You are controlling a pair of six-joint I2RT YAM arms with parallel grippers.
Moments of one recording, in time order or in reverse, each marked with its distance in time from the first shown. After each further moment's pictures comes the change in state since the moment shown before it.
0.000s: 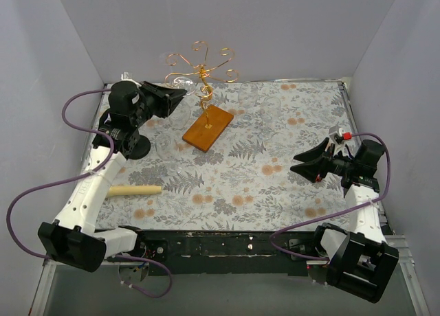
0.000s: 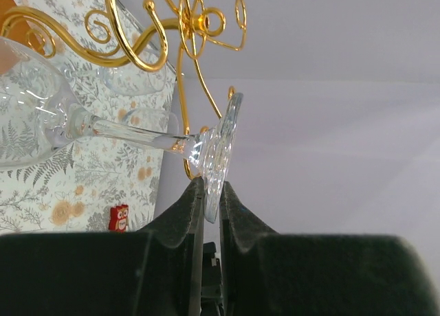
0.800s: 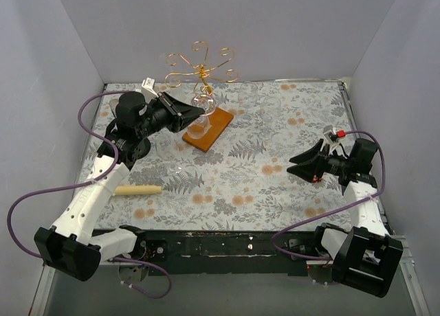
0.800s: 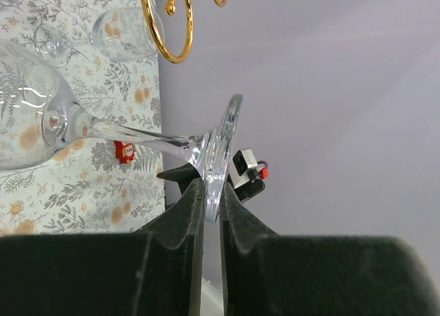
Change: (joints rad) left arm -0.088 -0.071 -0.115 0.066 0.223 0.108; right arm 0.067 0.056 0.023 -0.084 0.035 -0.013
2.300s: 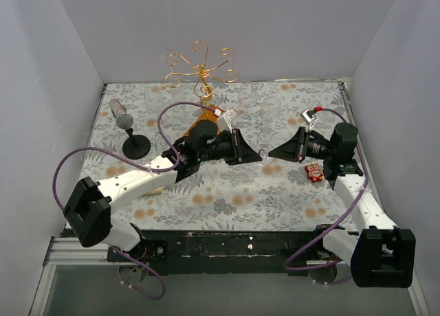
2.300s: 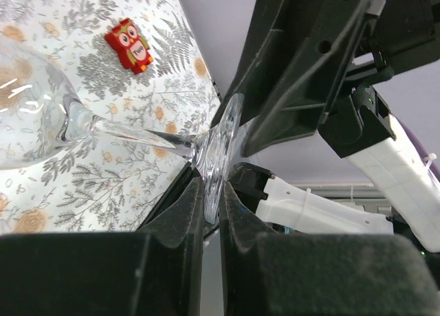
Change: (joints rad) left arm -0.484 0.303 -0.121 0.332 -0.056 0.277; right arm 0.317 0.045 0.075 0.397 0.255 1.055
